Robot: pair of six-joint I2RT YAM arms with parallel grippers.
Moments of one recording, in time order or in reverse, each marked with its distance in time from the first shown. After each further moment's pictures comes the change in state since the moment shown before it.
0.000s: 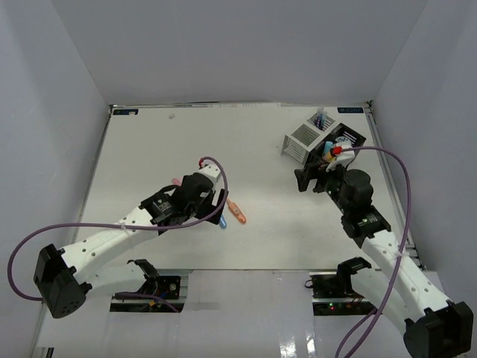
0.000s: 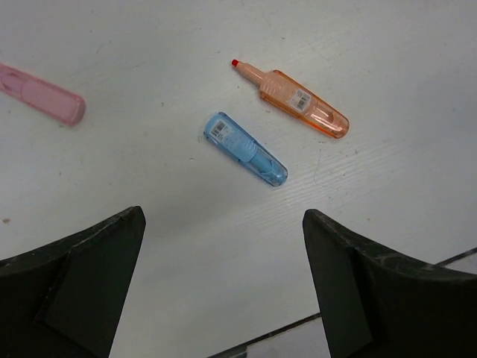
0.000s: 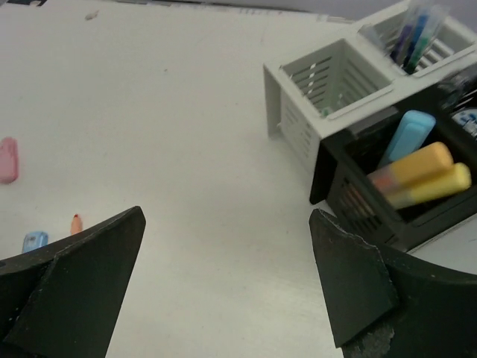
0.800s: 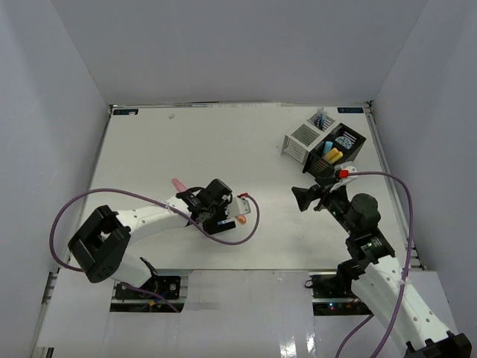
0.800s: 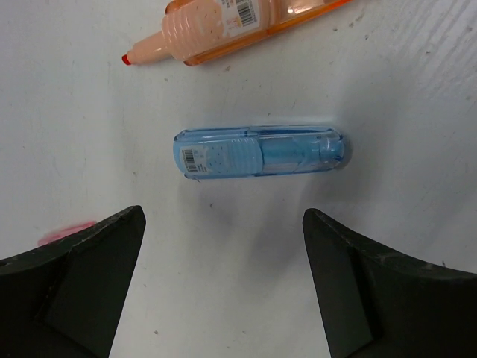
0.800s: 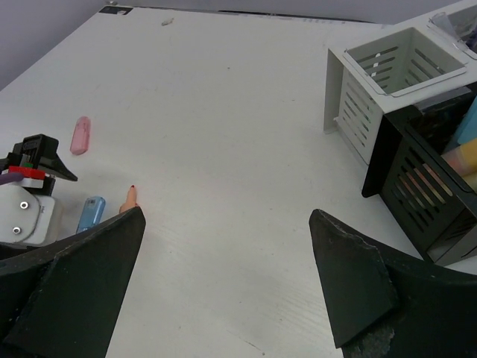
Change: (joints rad) left arm 0.013 0.375 -0.049 0.169 0.151 0.916; right arm 0.000 -0.307 -0.233 0.009 -0.183 0.059
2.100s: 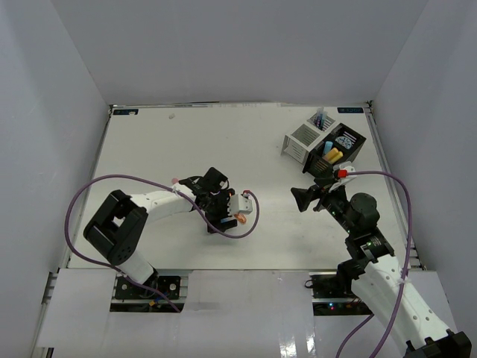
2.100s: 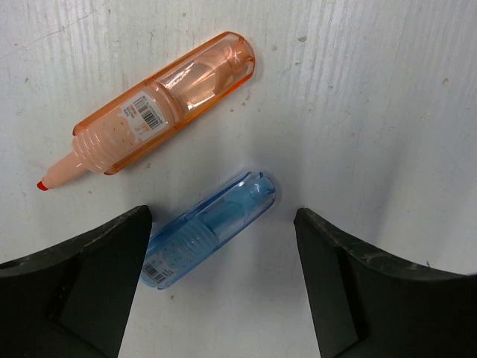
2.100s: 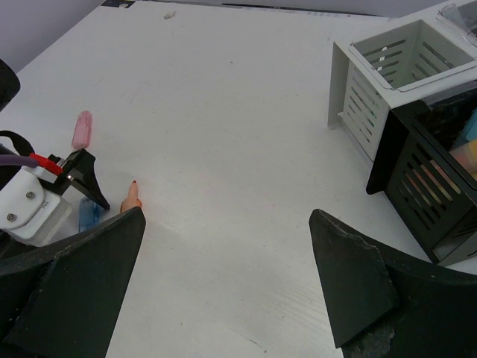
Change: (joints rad) left arm 0.138 0.157 0.080 -0.004 0.505 0.226; right arm 0.000 0.011 -0.004 0.002 -0.015 0.001
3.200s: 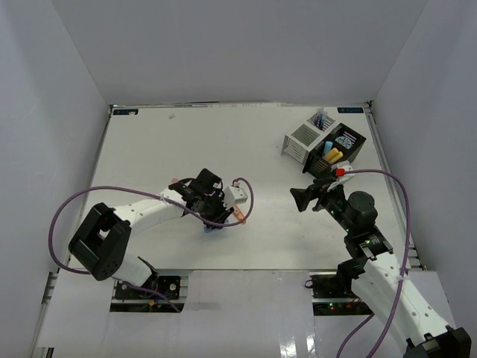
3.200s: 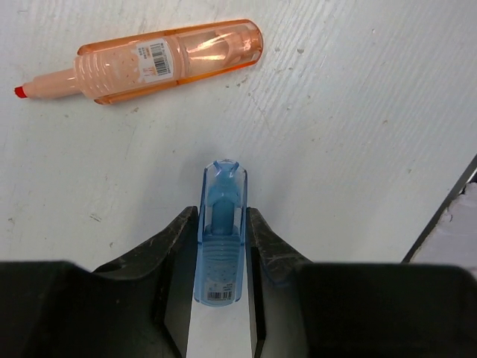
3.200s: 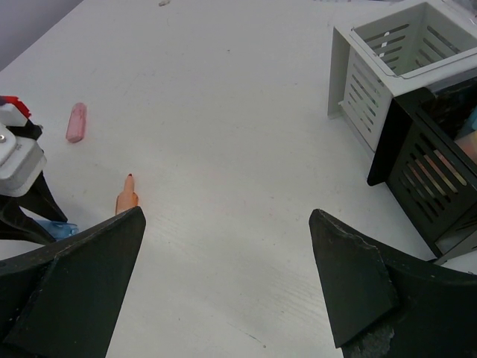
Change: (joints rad) left arm 0.006 -0.123 -0.050 -0.025 -0.024 -0.387; right arm 0.000 0.024 0.000 0.000 0.002 0.000
